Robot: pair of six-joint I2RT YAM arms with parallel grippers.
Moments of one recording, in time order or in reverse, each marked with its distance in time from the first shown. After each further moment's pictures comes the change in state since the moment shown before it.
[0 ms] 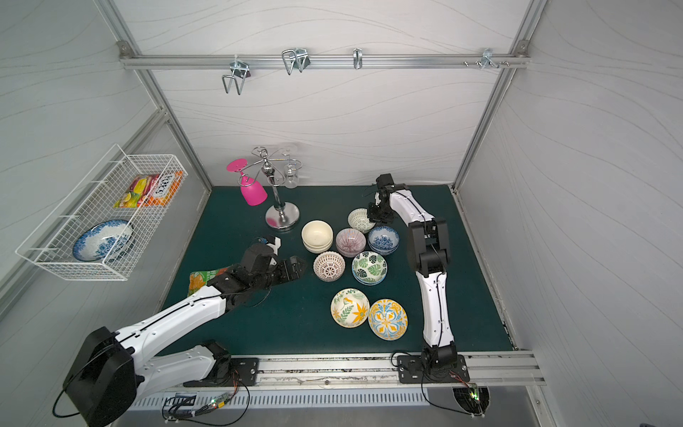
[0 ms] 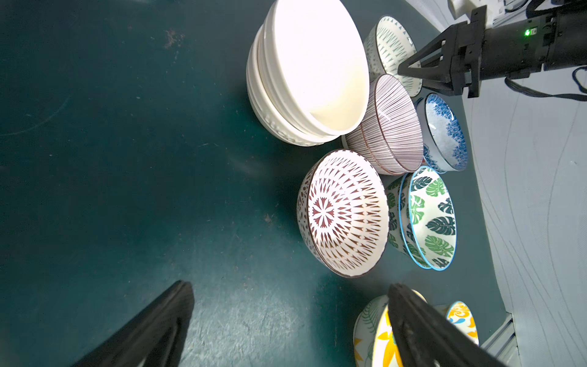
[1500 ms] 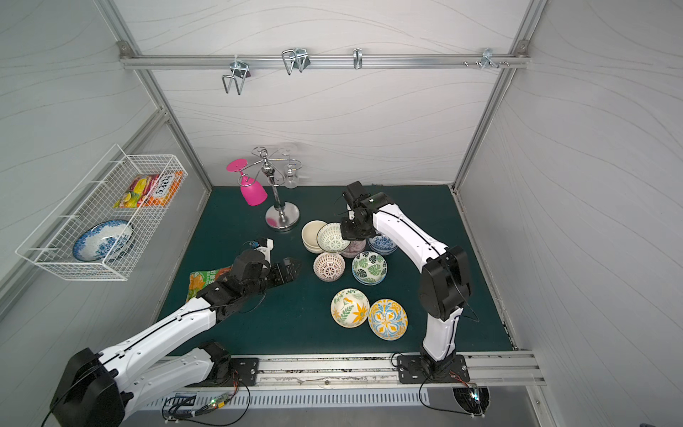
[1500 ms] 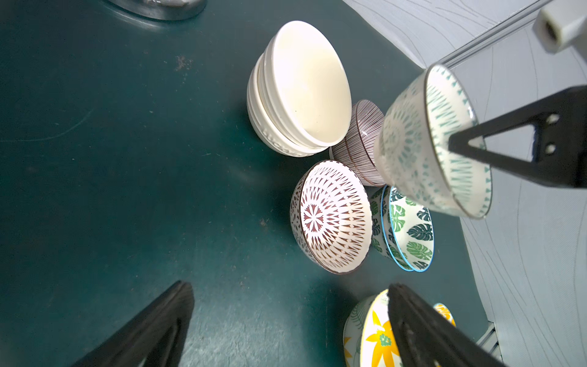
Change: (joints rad) left arm 0.002 -0.144 -0.072 0.029 -0.038 -0.031; right arm 0.350 -0.524 -0.377 -0.099 0.108 0.148
